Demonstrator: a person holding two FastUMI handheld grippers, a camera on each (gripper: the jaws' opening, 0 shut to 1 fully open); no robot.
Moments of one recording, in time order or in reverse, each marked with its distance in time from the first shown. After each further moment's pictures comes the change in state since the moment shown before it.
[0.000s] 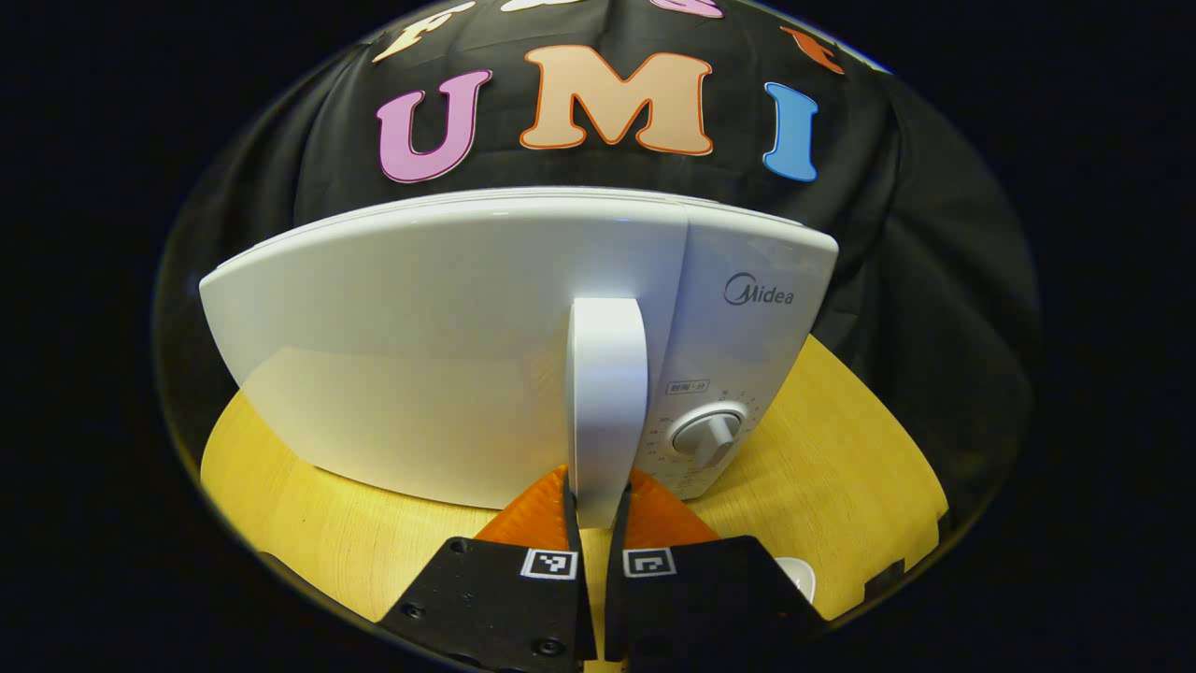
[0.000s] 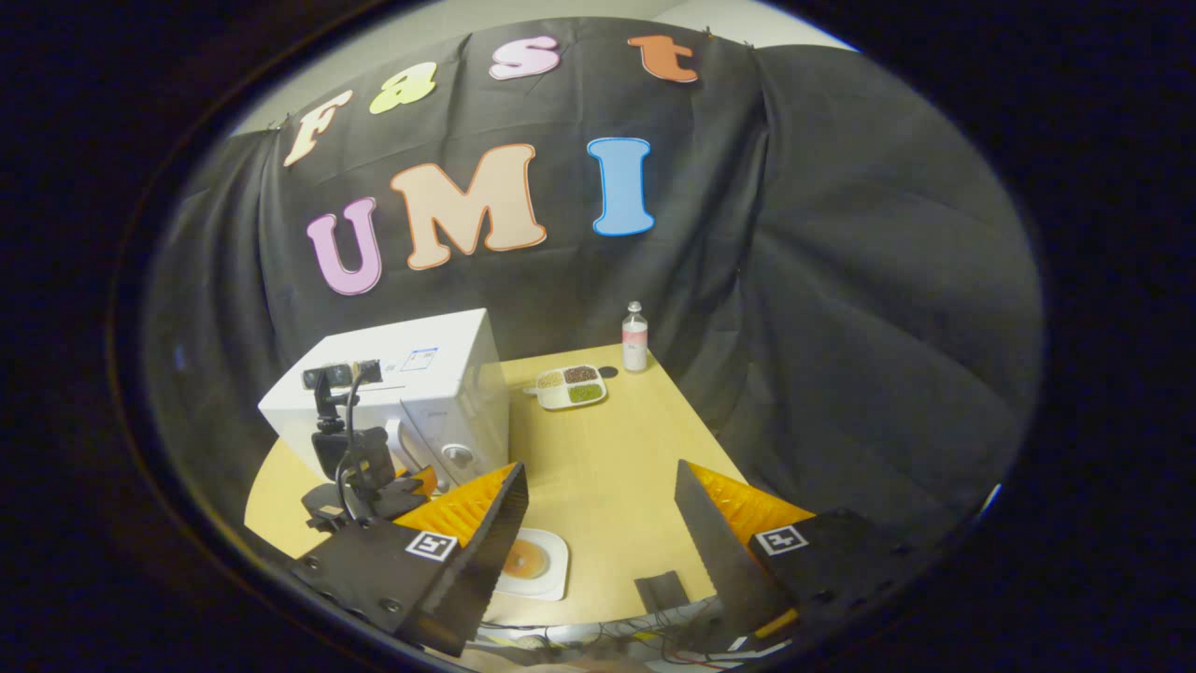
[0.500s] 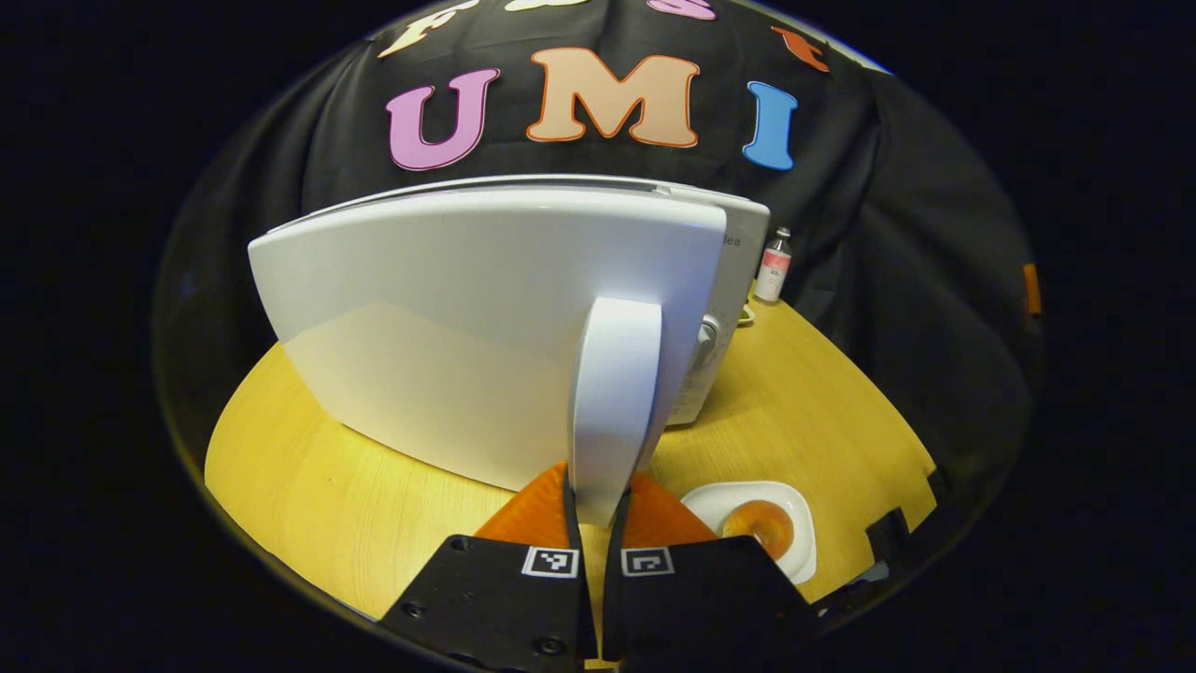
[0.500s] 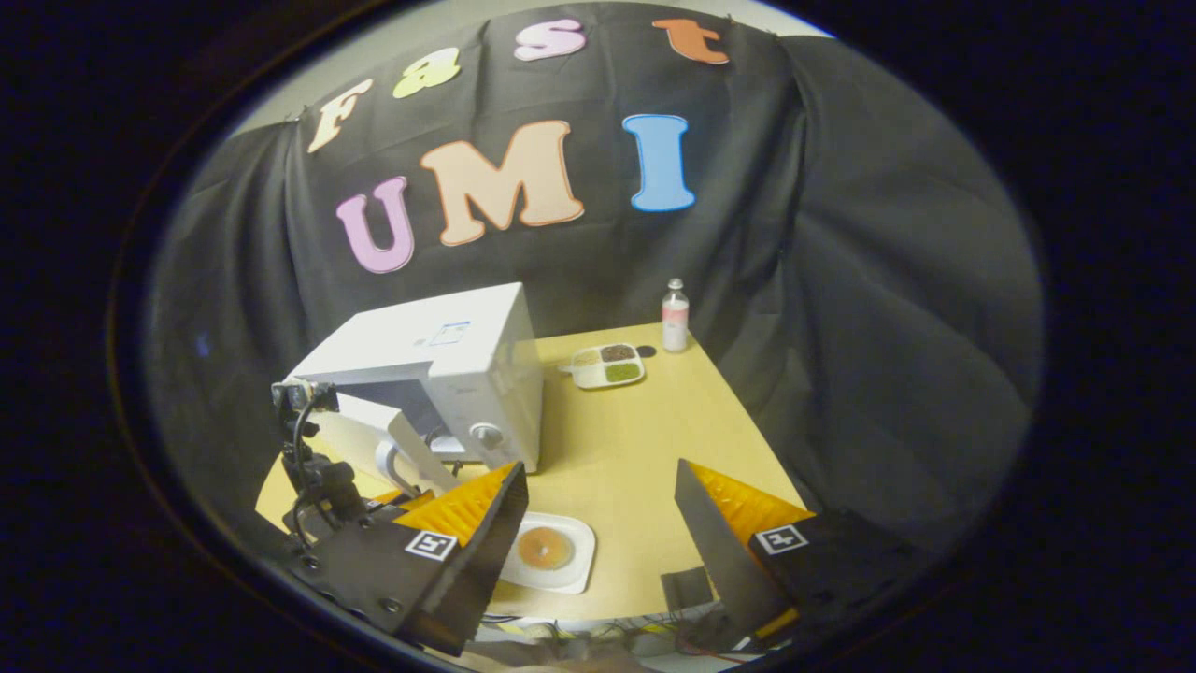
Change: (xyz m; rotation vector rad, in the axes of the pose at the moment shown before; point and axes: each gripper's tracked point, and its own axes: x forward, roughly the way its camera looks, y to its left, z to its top) left arm -0.081 0.017 -0.048 0.029 0.039 -0.051; right arm 0.021 0.036 -0.019 -0.047 0.057 0.135
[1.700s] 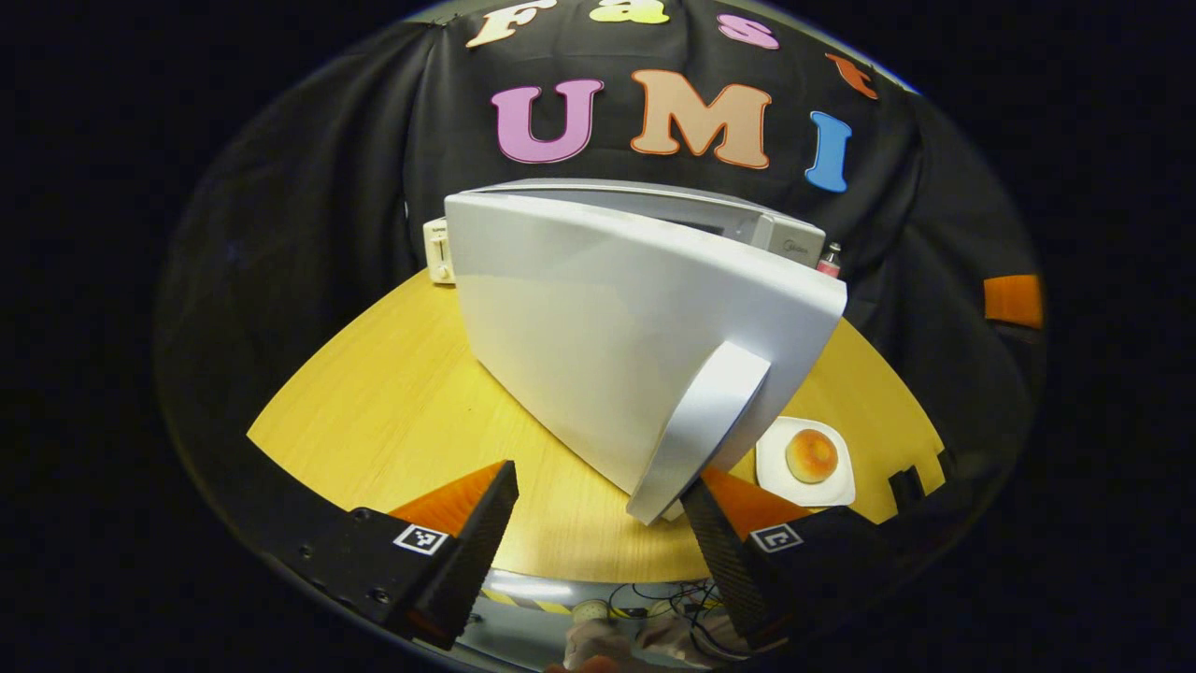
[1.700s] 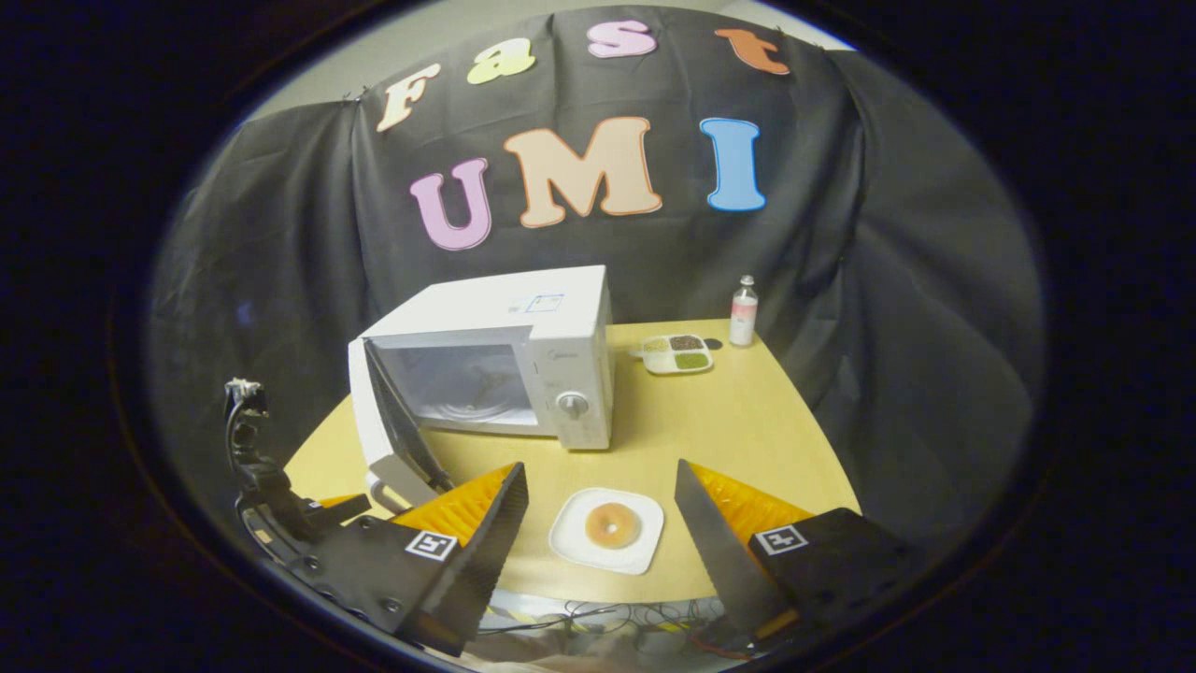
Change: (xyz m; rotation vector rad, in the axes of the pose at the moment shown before) left arm -0.132 0.104 -0.053 -0.116 0.004 0.182; right arm -0.027 0.074 -0.044 -0.060 0.006 0.139
